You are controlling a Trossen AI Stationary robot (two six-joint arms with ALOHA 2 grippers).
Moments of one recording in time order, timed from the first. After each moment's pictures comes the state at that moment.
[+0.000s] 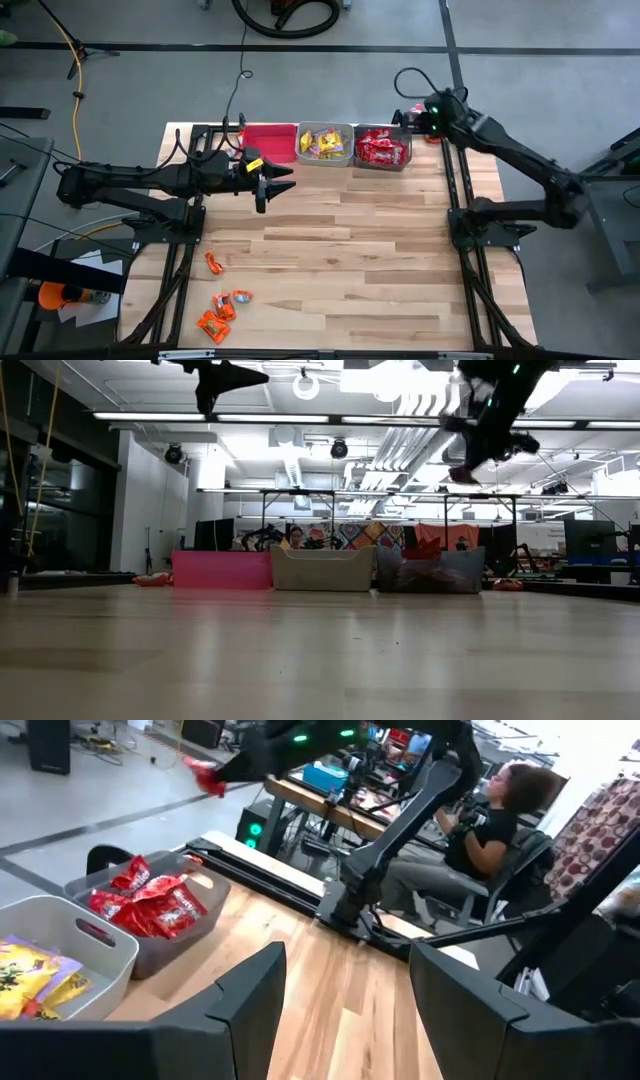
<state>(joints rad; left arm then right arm) 0.06 0.98 0.75 0.09 -0.11 -0.39 -0.76 1.11 1.05 -0.71 0.36 0.61</state>
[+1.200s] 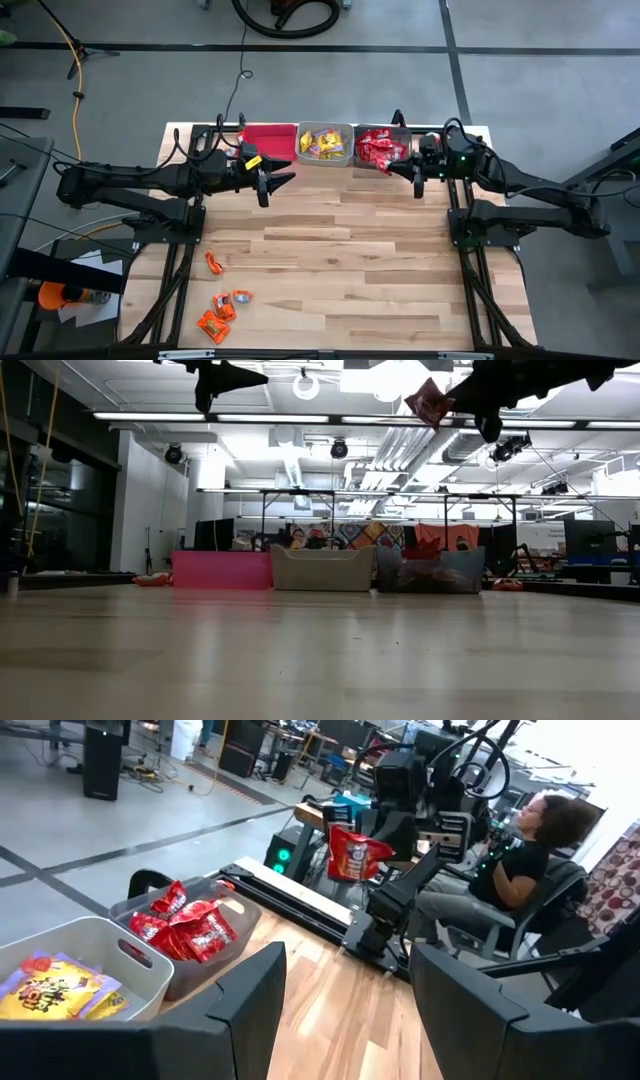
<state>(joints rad) 0.06 0.98 0.75 0.13 -0.21 -0.39 -0.40 0.74 0.67 -0.17 -0.24 0.32</state>
